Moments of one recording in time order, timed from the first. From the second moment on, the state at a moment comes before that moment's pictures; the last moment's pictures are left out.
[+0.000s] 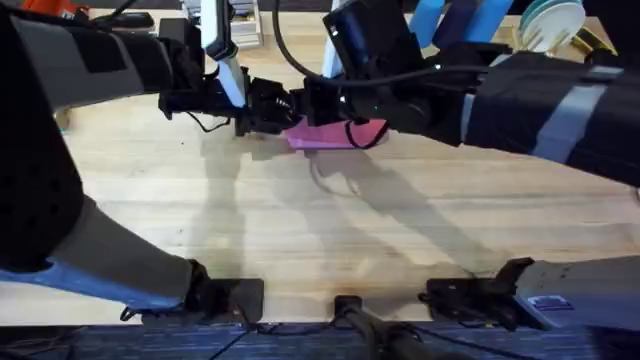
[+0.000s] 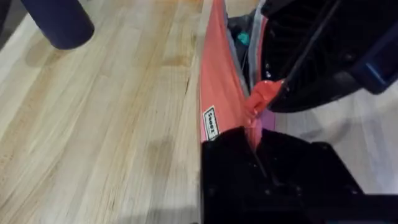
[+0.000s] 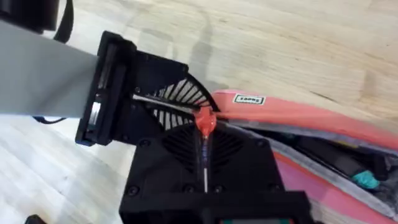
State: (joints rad) left arm 0.04 1.75 0.99 -0.54 1.10 1.32; right arm 0.75 1.57 1.10 -0.28 0.01 0.45
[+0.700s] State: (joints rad) left arm 0.04 1.75 0.99 -0.54 1.10 1.32; right arm 0.49 1.57 1.10 -0.42 0.00 0.43
